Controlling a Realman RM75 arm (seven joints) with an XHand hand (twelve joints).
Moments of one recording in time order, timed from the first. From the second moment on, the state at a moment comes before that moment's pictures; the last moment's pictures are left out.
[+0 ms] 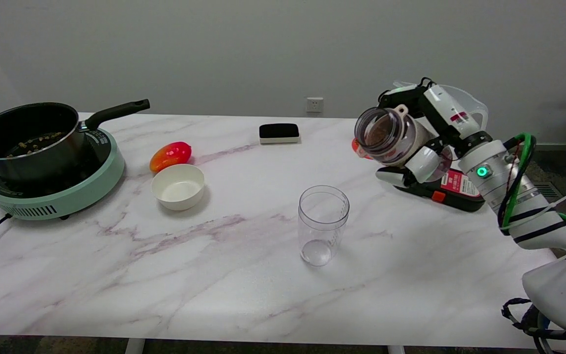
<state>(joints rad) -0.35 -1.10 -1.20 1.85 -0.17 0.37 1.38</state>
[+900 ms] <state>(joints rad) -0.36 -1.11 -1.17 1.86 -0.40 0.46 1.24</state>
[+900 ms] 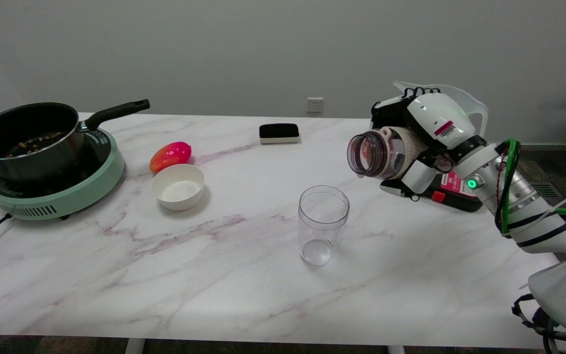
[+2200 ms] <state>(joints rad) -0.29 -1.09 -1.24 1.87 -0.54 0.51 1.09</state>
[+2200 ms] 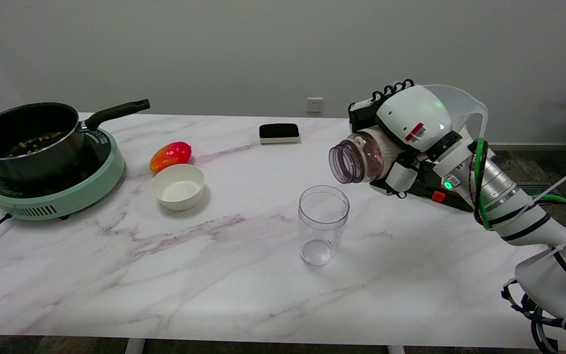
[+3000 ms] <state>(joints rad) -0.26 -1.08 -1.28 1.87 -0.66 0.54 0.99</state>
